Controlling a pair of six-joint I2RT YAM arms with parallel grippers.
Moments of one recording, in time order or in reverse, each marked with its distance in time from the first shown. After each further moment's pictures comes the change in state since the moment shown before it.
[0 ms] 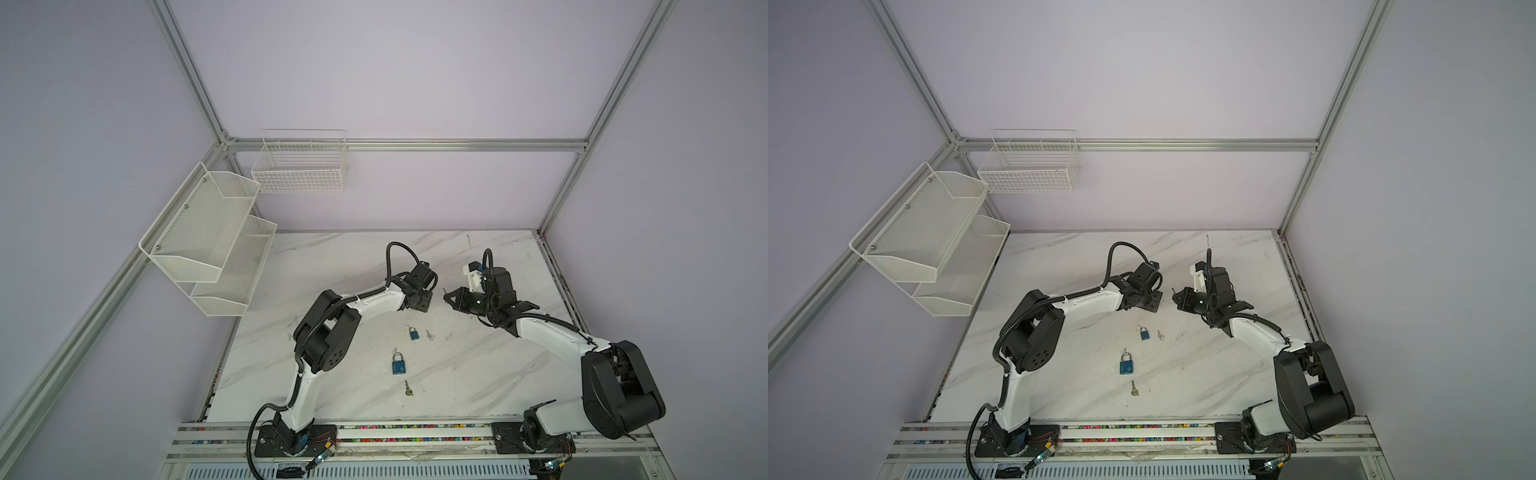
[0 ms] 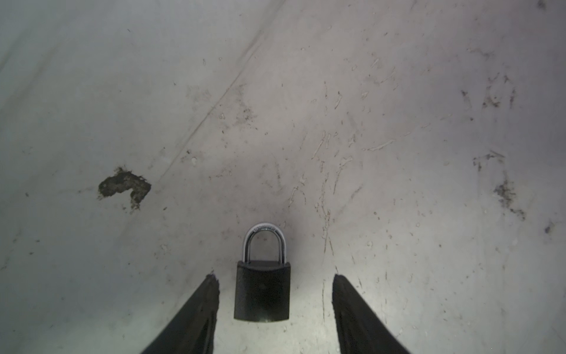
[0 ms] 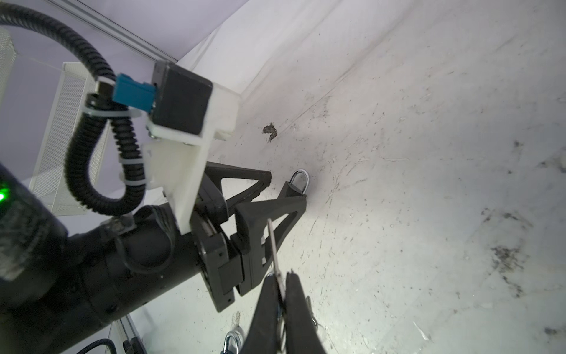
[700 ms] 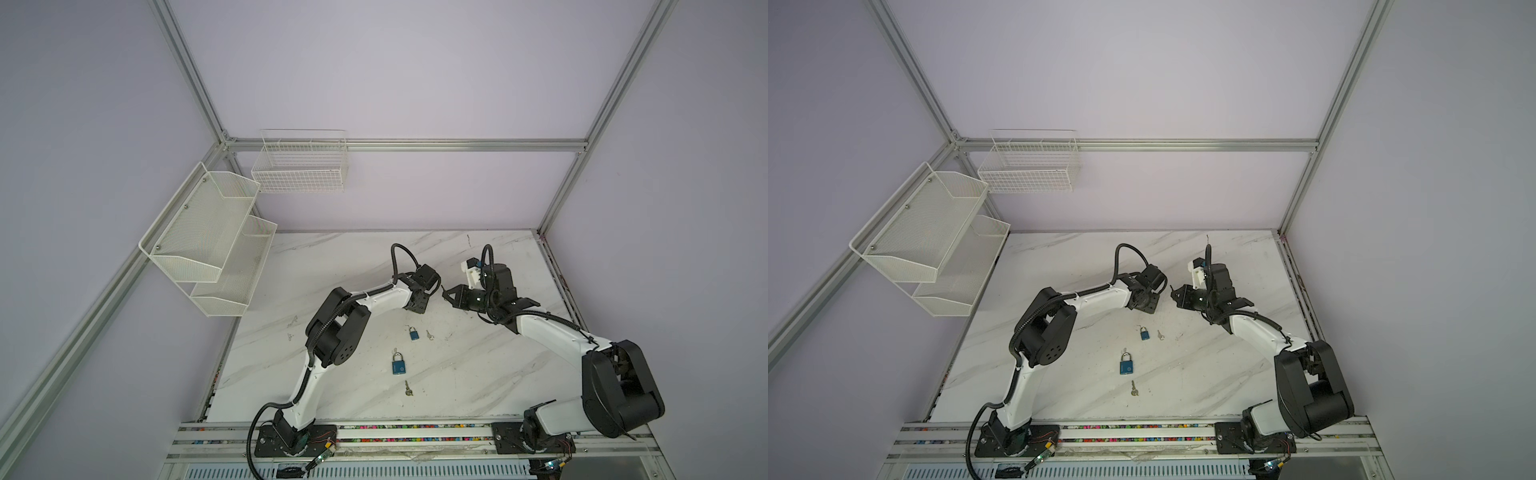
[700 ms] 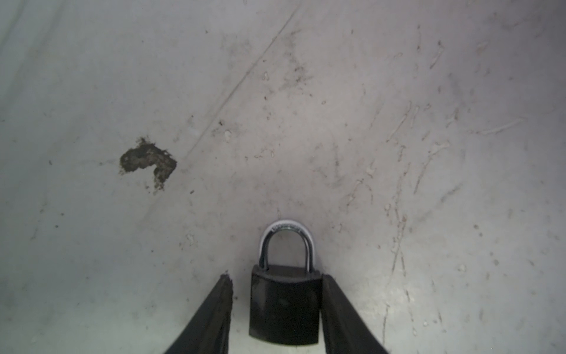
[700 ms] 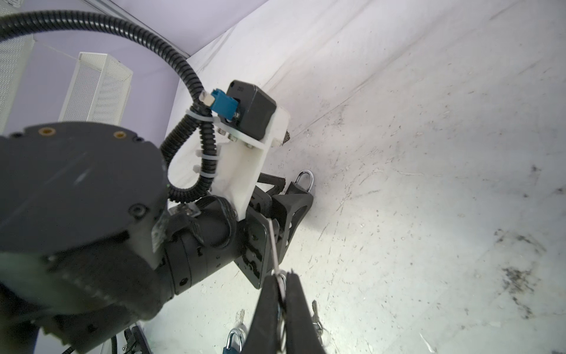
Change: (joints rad) left arm 0.001 0.097 0.116 -0.171 -0.103 -0.066; right arm -0.003 0.006 0.037 -0.019 -0.037 -0.049
